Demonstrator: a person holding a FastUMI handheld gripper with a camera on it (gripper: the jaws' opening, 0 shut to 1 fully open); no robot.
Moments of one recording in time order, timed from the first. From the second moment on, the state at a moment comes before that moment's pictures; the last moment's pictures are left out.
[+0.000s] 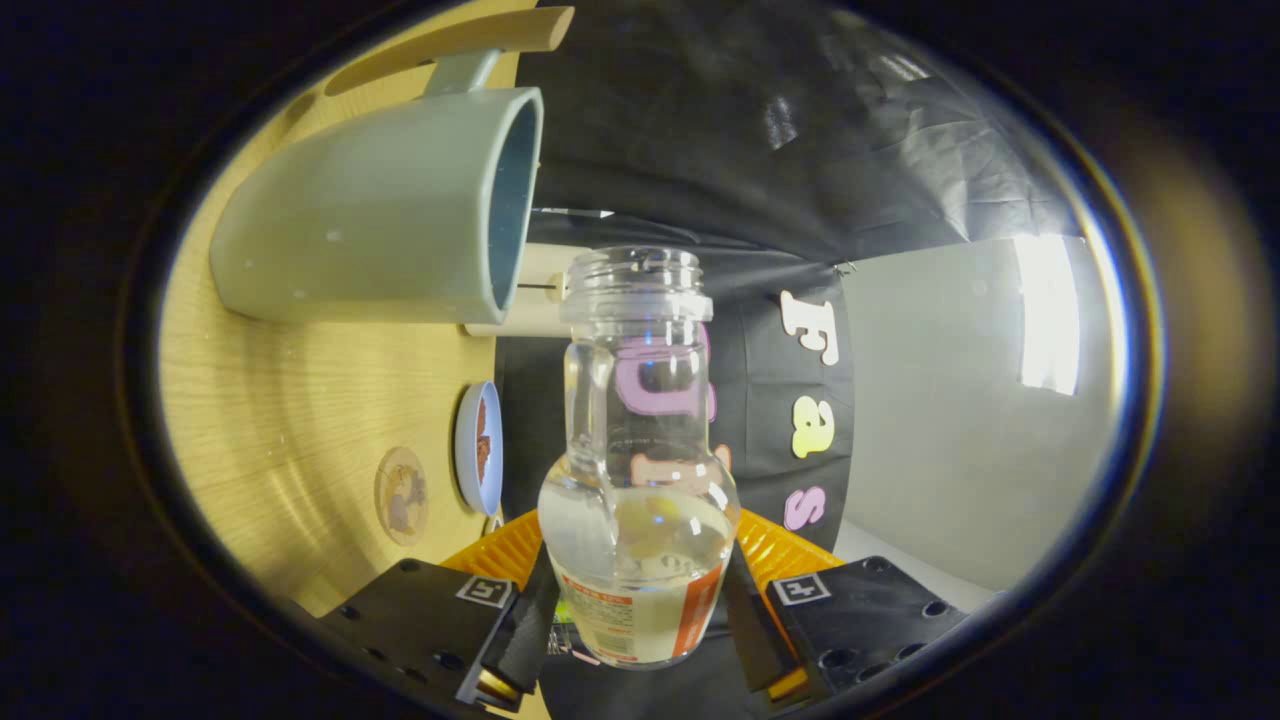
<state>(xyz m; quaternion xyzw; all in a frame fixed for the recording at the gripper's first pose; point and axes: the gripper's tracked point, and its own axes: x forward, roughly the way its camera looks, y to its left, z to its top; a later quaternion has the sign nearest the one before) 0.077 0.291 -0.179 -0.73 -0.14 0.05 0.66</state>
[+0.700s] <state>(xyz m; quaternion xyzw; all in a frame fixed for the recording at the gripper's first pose) 0.080 0.294 -0.174 -0.75 -0.16 0.04 0.64</state>
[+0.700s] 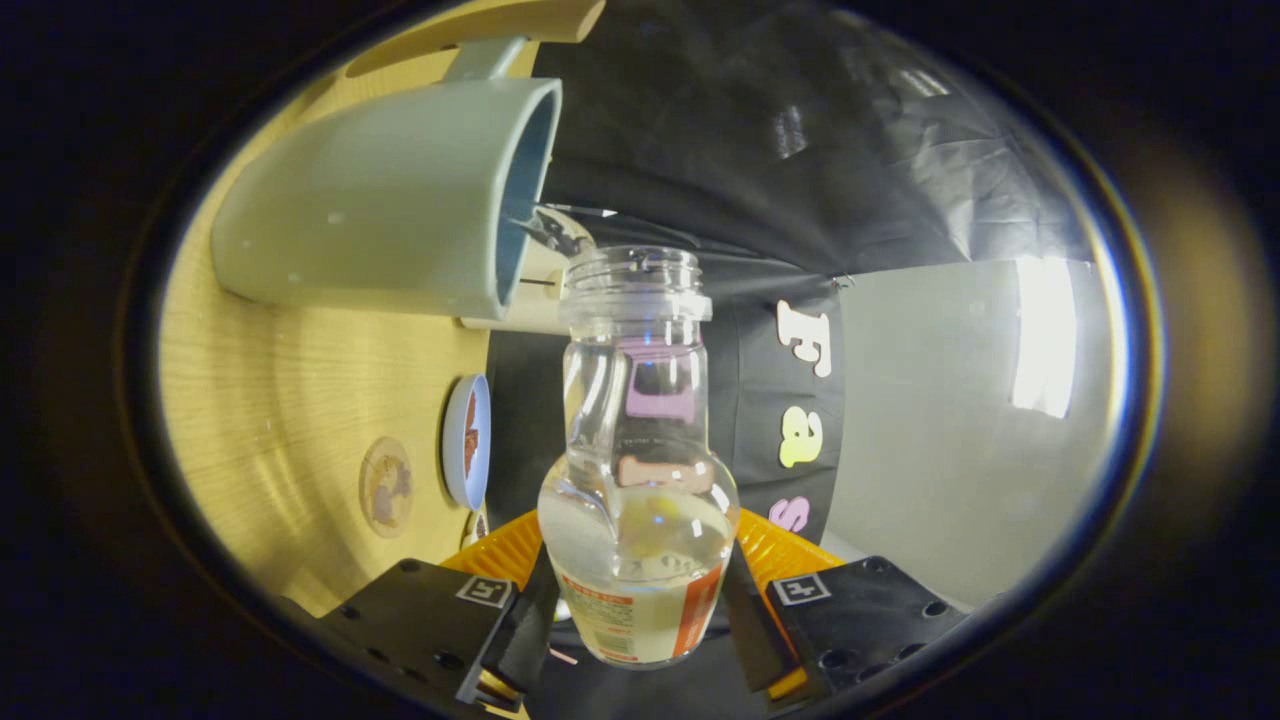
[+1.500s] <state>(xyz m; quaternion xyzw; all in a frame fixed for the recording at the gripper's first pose) 0.081 0.295 -0.169 -0.76 -0.16 0.03 0.63</state>
